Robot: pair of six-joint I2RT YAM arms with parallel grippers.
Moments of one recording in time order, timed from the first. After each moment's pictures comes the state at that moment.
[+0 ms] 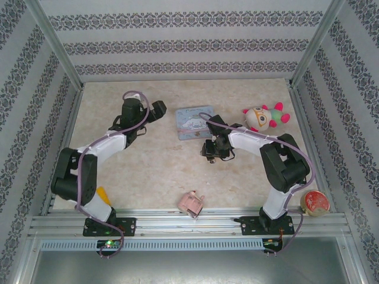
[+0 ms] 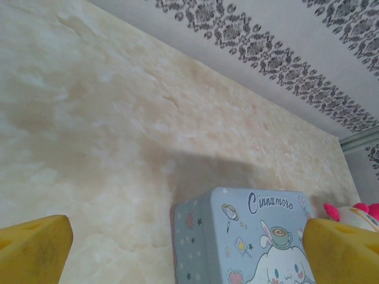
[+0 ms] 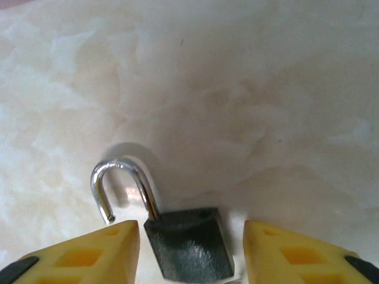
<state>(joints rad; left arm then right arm) -0.23 1.57 0.95 0.18 0.09 -0.66 0.51 1.77 1.08 -0.60 -0.14 0.59</state>
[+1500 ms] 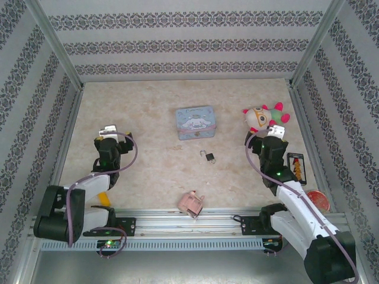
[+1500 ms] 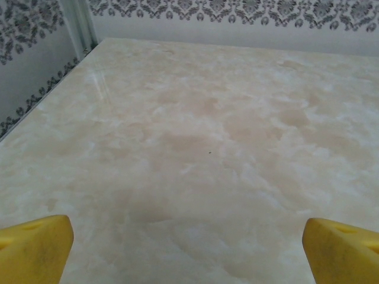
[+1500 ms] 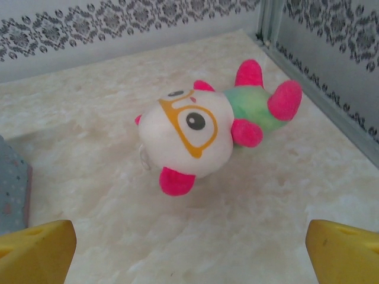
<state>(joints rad) -0.08 1.26 0.30 0.61 -0.30 -0.10 0.20 0.83 0.39 0.02 0.38 0.27</state>
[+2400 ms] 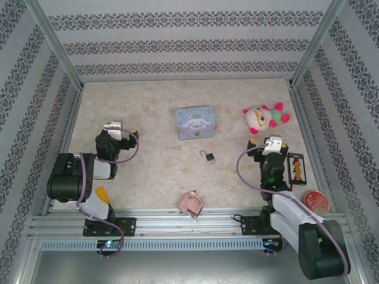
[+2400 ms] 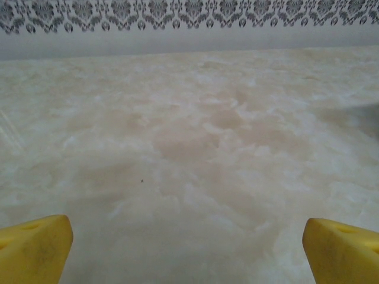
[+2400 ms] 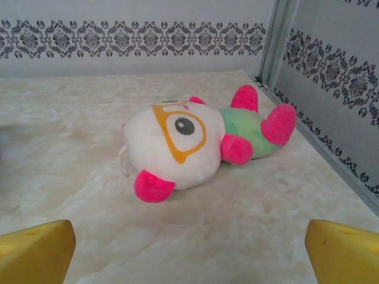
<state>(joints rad) 0.07 1.60 0.37 0.94 0.14 0.01 0.10 0.91 0.09 0.60 0.27 0.04</state>
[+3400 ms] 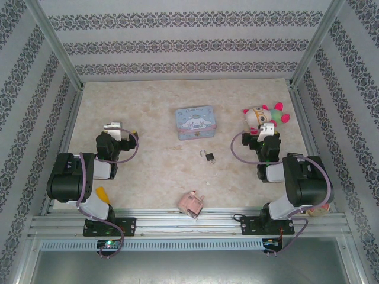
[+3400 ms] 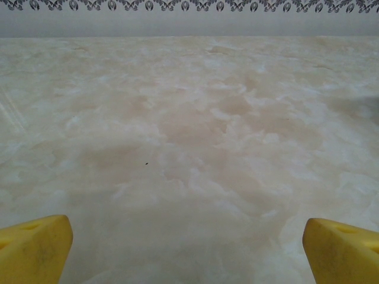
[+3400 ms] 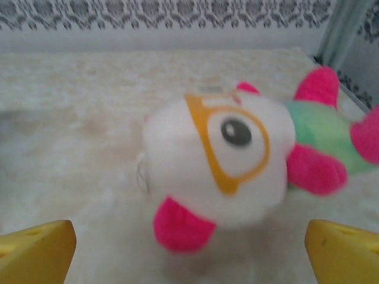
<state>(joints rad) 0.07 1.60 0.37 0.91 0.11 -0.01 -0.01 1.54 0.32 0.94 0.02 0.03</state>
